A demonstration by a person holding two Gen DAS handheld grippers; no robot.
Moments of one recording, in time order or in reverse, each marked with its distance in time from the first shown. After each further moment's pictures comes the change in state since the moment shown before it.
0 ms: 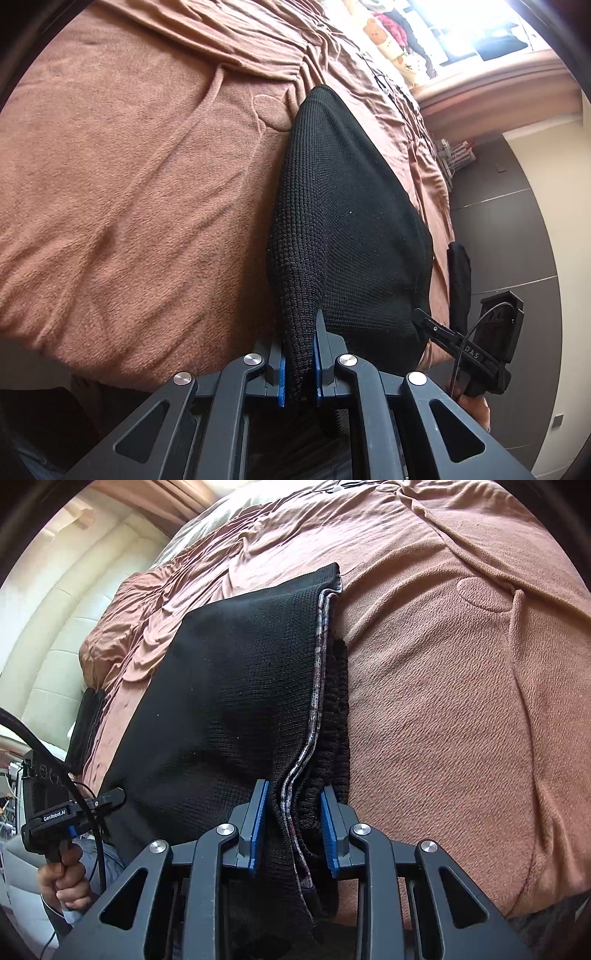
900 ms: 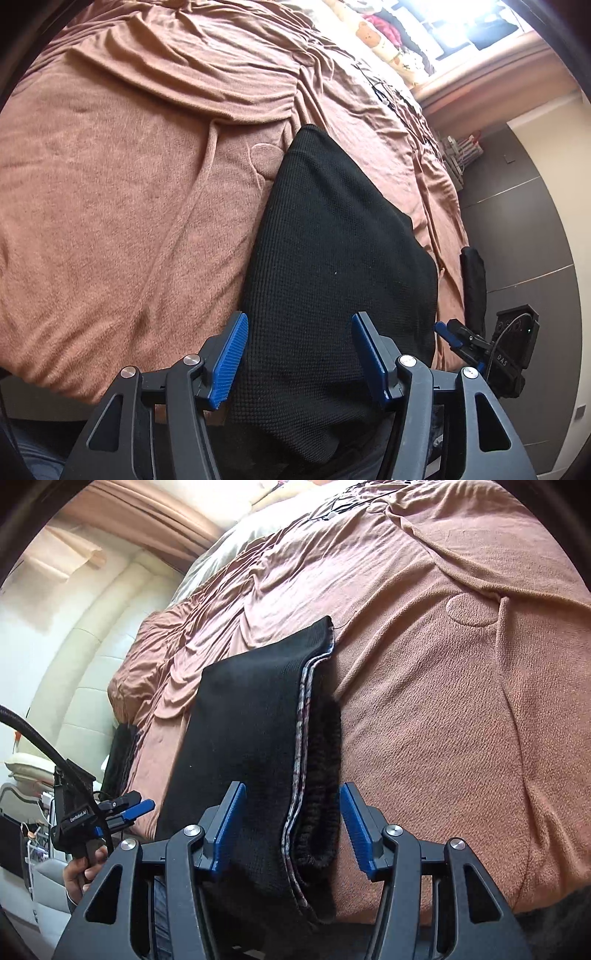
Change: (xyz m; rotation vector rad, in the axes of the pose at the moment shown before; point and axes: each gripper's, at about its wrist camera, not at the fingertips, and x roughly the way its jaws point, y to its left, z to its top) left arm -0.012 -0.022 0.049 0.088 -0.033 0.092; right arm -0.019 -0.037 0.009 0.096 -0.104 0.159
